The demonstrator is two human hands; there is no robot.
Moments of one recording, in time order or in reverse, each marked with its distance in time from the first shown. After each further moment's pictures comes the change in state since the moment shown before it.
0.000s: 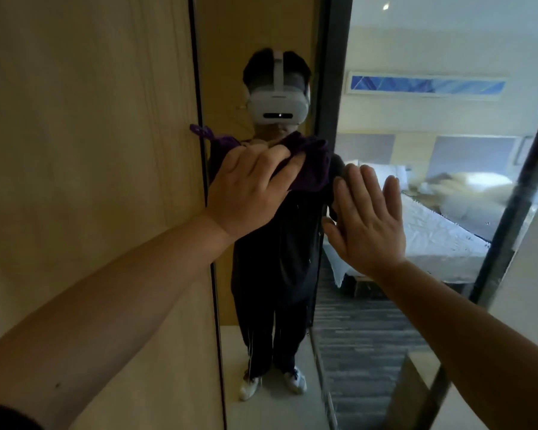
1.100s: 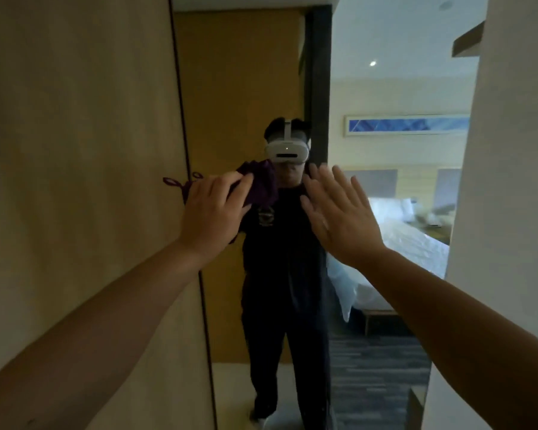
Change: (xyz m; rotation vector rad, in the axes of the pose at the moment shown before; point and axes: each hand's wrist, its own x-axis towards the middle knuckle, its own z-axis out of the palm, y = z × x) left_hand 0.056 0.009 -0.060 0.023 -0.137 -0.121; right_hand 0.055 0.057 -0.093 0.265 -0.219 0.081
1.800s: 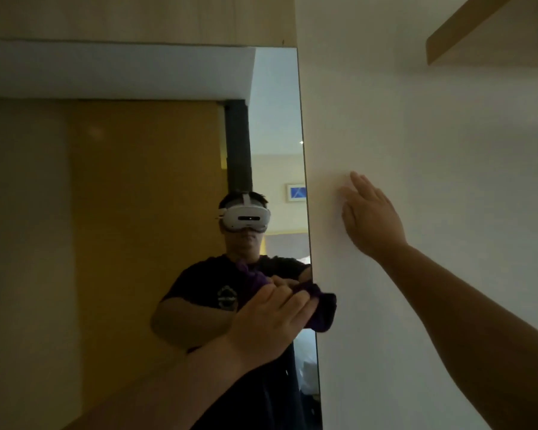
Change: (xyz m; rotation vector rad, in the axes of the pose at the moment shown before) left_hand 0.126 0.275 0.130 -0.145 -0.128 0.443; right_hand 0.018 0.309 -0.107 -0.107 0.041 0.330
